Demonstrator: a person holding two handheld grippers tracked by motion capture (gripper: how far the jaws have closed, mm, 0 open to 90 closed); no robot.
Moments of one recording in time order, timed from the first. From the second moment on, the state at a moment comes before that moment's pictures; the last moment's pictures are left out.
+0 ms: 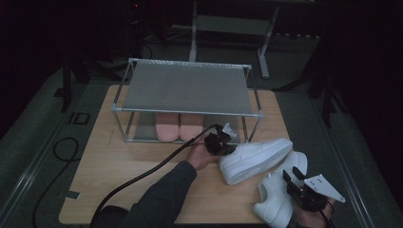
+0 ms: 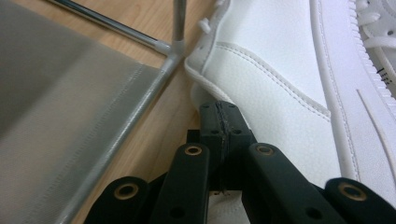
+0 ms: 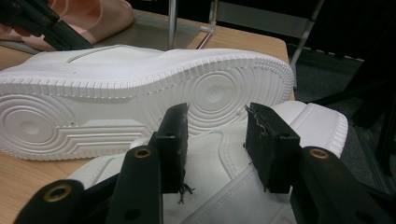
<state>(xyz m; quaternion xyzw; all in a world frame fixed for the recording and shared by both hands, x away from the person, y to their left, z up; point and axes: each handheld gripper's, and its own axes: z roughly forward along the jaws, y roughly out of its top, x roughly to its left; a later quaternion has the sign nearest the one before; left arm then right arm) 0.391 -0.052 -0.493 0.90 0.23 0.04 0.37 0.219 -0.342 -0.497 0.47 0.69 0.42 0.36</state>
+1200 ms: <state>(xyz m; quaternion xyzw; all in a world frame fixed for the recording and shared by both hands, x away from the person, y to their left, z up) 0.373 -0.053 -0.485 0.91 0.19 -0.01 0.37 0.218 -0.342 -0.498 0.46 0.69 0.42 0.36</state>
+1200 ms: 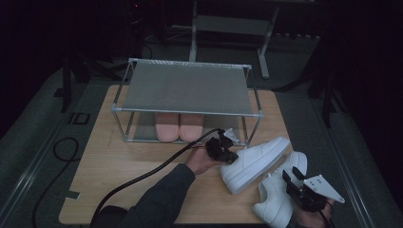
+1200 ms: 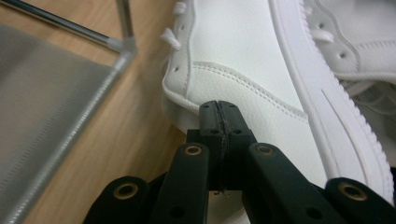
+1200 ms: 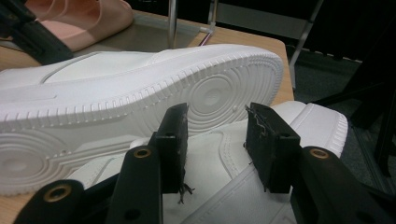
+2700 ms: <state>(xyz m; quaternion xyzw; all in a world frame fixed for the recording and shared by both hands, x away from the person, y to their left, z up) 0.347 -0.076 -0.466 0.90 0.14 -0.02 0.41 0.219 -0.341 -0.499 0.46 0.69 0.42 0.36</state>
